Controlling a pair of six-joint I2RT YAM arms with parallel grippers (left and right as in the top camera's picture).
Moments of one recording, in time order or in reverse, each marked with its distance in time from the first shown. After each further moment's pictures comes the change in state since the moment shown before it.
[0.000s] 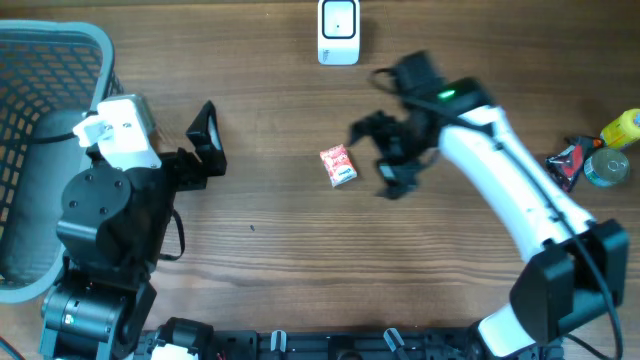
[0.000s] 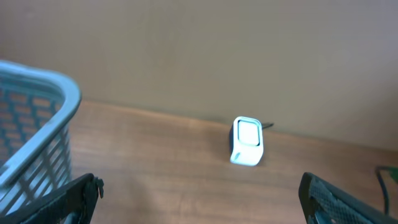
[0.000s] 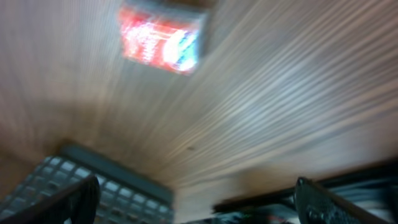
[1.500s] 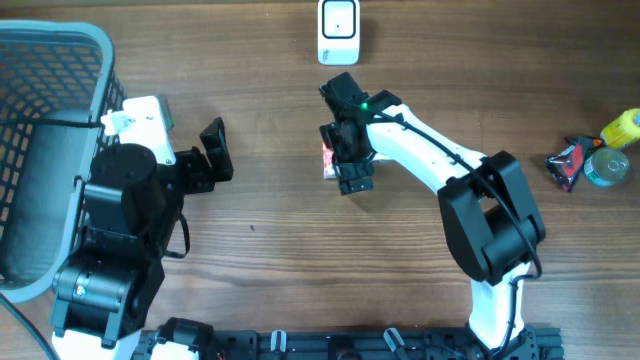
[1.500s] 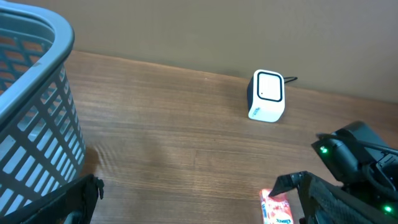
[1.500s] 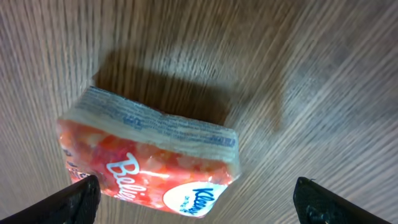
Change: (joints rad) left arm 0.005 0.069 0.000 -0.132 0.000 -0.004; right arm 0.091 0.349 0.060 0.180 0.218 0.331
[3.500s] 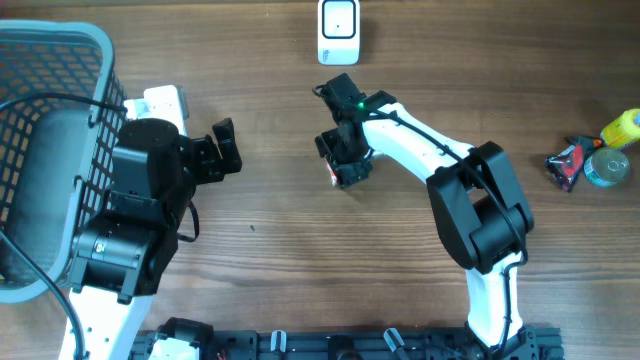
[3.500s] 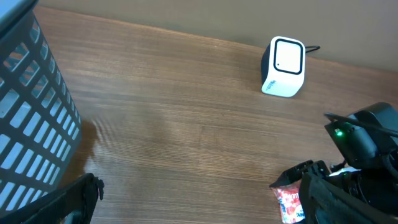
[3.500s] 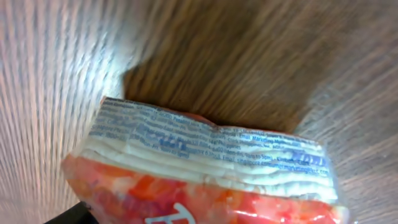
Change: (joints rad) left arm 0.000 0.118 0.000 -0.031 0.000 -0.030; right arm -0.013 0.075 0.019 0.048 -0.070 -0.233
